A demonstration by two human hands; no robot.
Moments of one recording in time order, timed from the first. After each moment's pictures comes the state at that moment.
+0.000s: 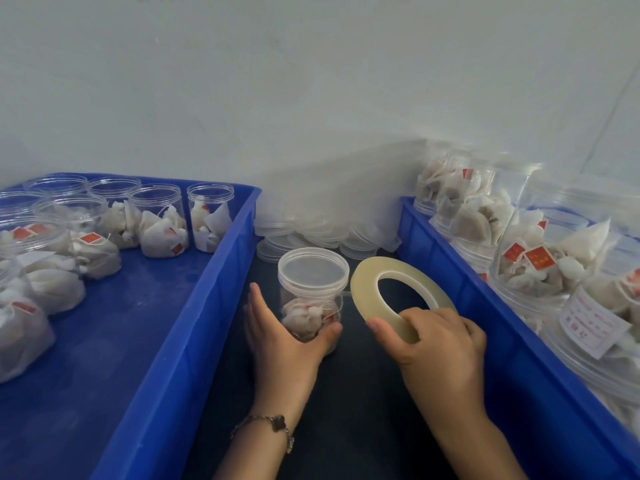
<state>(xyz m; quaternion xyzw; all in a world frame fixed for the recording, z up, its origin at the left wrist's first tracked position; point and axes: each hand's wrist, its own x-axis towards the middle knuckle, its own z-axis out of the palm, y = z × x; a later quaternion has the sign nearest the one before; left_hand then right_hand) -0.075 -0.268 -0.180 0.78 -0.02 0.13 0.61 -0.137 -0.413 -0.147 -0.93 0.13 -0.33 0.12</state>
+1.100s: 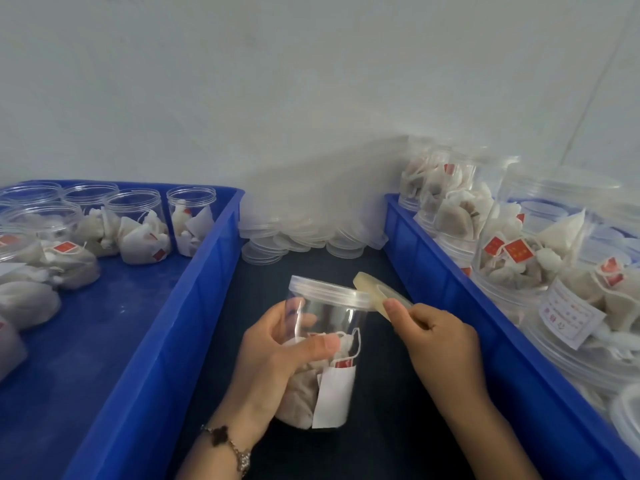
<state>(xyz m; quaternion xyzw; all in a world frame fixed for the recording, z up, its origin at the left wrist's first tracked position) -0.093 -0.248 -0.151 0.64 -0.17 -0.10 0.74 -0.137 -0.438 -0.143 -0.88 0.16 -0.28 0.35</state>
